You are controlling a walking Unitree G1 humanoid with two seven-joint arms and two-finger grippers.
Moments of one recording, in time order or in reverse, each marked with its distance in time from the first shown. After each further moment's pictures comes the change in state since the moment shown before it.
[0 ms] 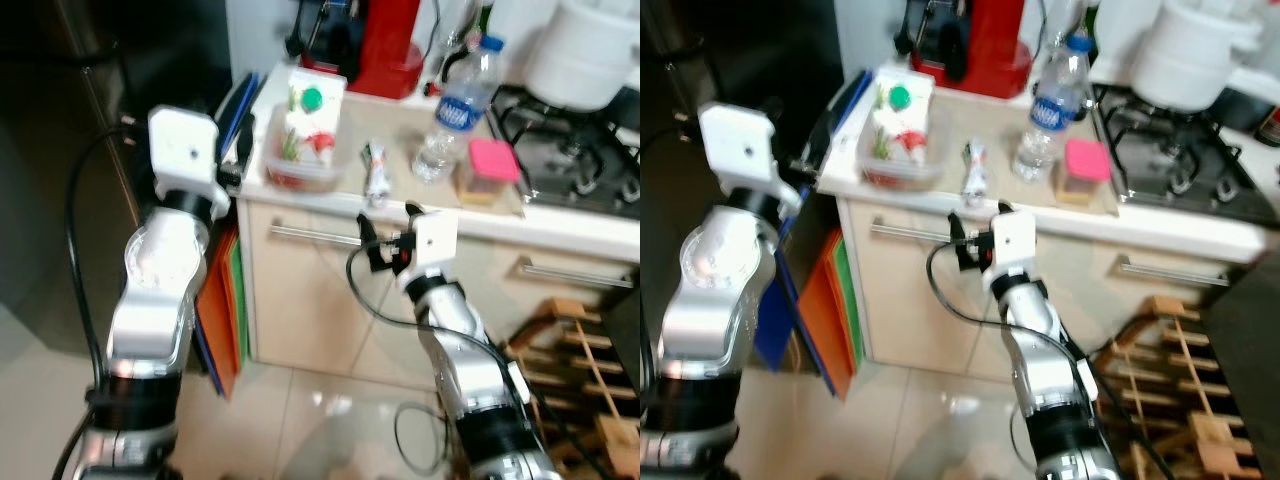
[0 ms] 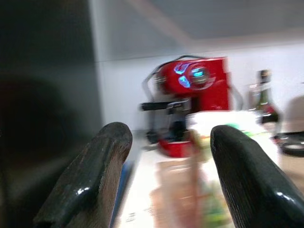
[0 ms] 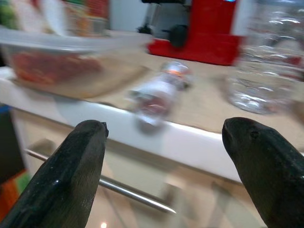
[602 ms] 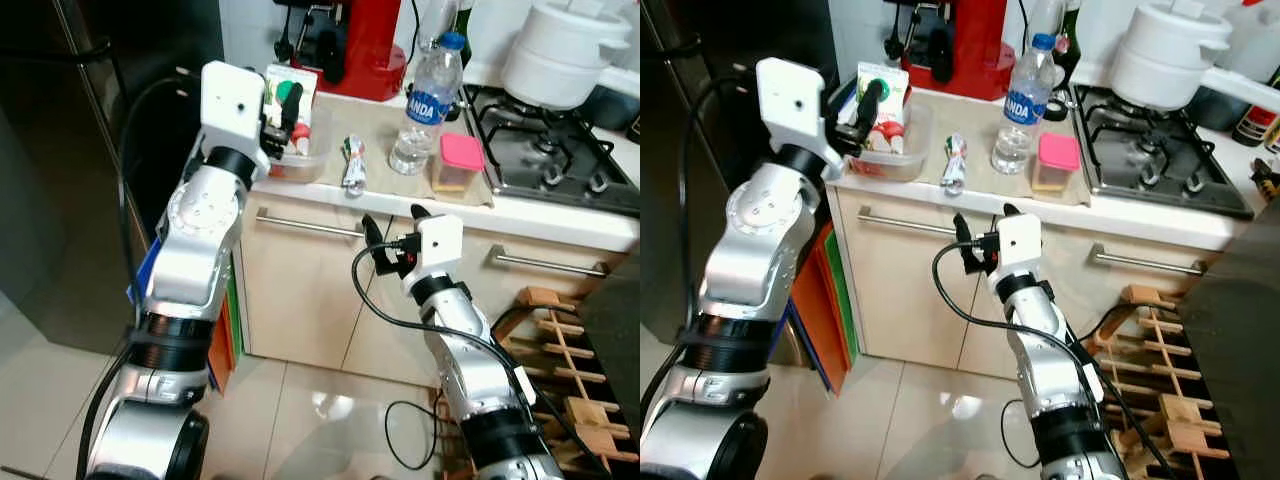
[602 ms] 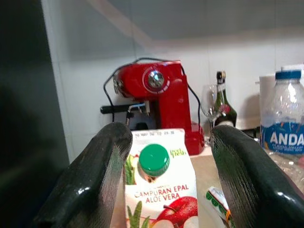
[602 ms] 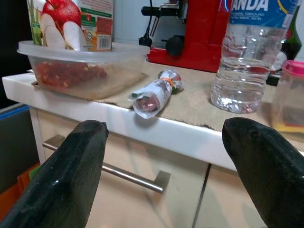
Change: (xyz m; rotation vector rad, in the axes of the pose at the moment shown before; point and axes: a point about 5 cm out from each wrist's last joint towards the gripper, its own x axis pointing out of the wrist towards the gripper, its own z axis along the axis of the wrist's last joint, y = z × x) left arm 0.043 -0.025 -0.010 -0.045 0.060 -0.125; right arm -0.006 0.002 -0.002 0.004 0.005 0.007
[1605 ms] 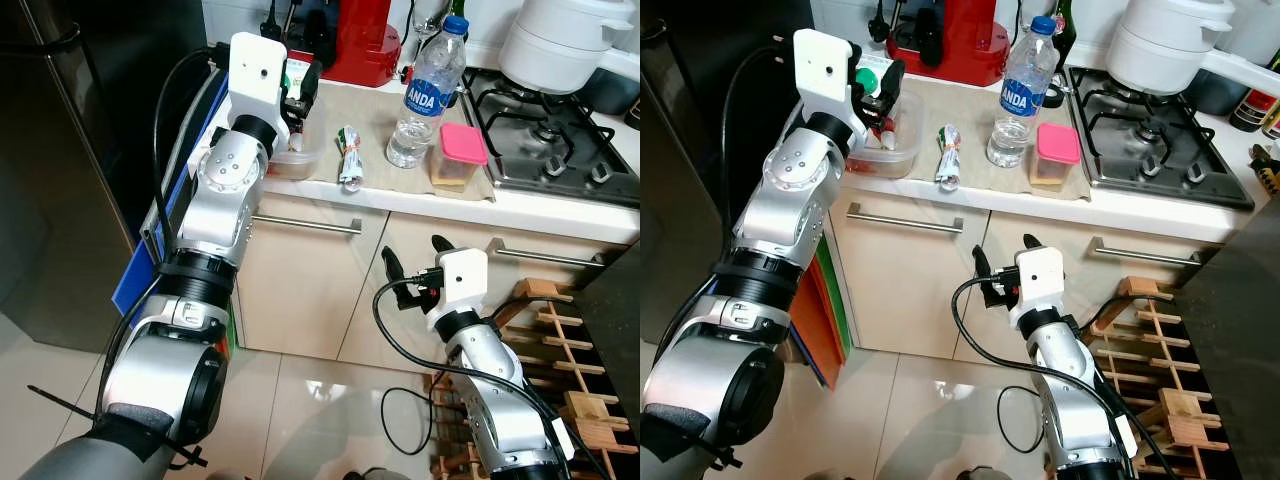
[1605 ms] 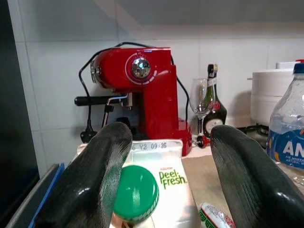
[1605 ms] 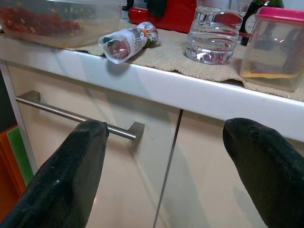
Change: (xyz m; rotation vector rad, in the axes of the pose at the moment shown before) left arm 0.040 0.000 -0.002 -0.041 -0.006 -0.010; right arm -0.040 -0.011 -0.006 -0.039 0.084 -0.018
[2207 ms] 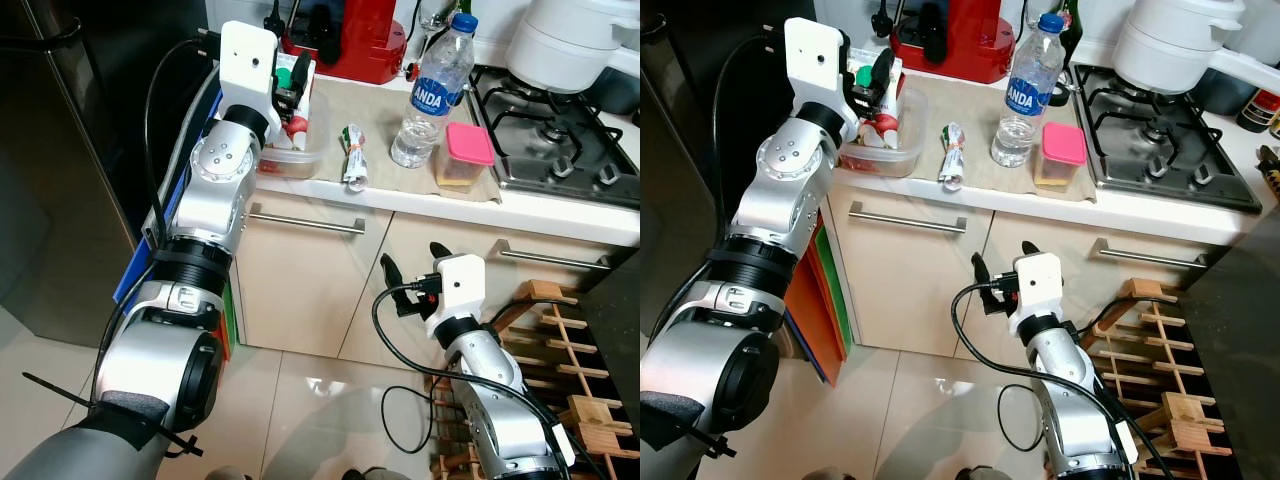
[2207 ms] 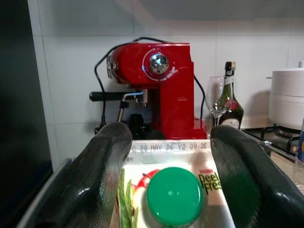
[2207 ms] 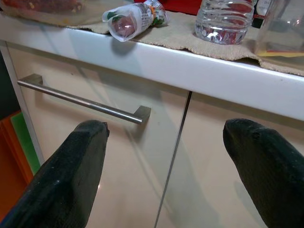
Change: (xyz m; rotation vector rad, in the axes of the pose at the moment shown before) left arm 0.005 0.010 0.002 -0.015 0.003 0.043; right arm -0.005 0.002 -0.007 0.007 0.044 0.008
